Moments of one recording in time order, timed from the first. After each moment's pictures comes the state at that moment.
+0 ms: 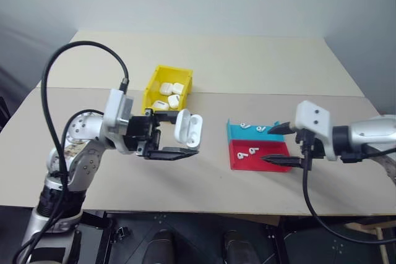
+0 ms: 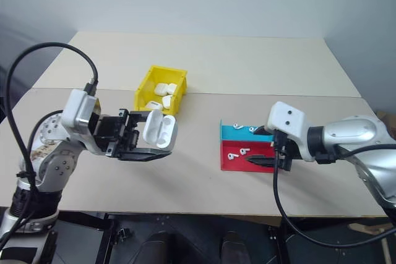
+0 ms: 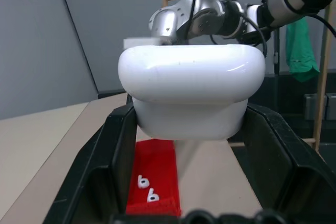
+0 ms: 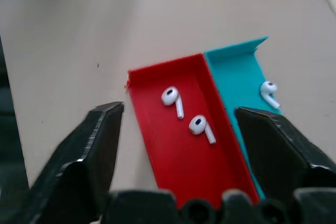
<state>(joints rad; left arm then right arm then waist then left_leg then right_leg) -0.47 0.62 0.00 -0.30 -0.75 0.26 -1.31 -0.45 -1.16 0.14 -0.42 0.46 0.71 1.04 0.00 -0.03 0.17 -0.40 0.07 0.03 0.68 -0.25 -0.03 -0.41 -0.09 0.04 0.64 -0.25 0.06</state>
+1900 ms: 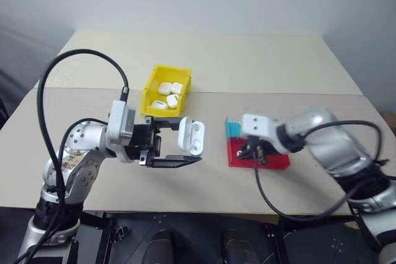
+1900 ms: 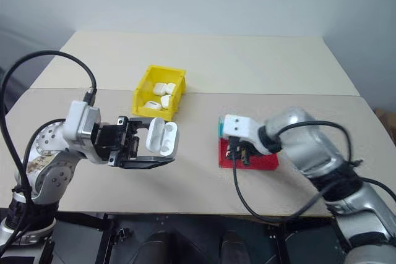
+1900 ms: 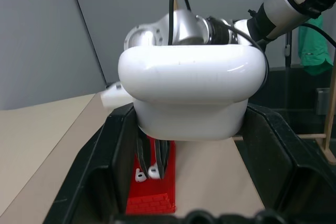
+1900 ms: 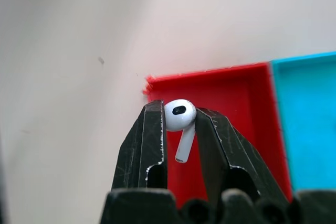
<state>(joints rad) -0.43 0.64 0.03 -0.37 -0.74 0.29 -1.23 -0.68 -0.82 0.16 -0.38 0.19 1.01 1.29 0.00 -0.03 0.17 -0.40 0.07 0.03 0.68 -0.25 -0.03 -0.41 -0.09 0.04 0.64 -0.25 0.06</state>
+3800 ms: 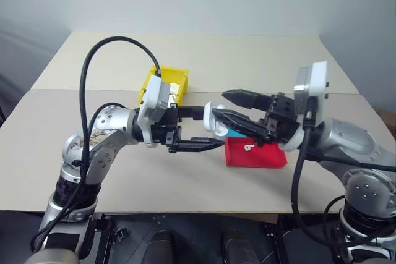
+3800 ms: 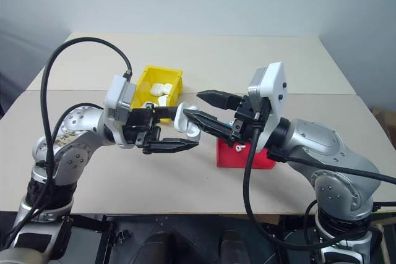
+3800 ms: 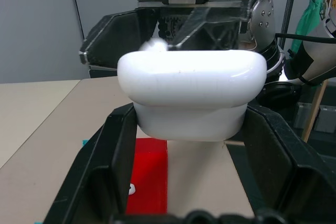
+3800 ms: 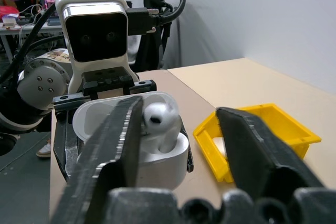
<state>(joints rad) -0.60 0.56 -0.06 -0.36 -0.73 0.57 -1.10 -0.50 -0.55 -0.17 -0.72 0.93 0.86 0.54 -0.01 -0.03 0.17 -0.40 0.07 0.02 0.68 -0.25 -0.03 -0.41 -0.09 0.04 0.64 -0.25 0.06</state>
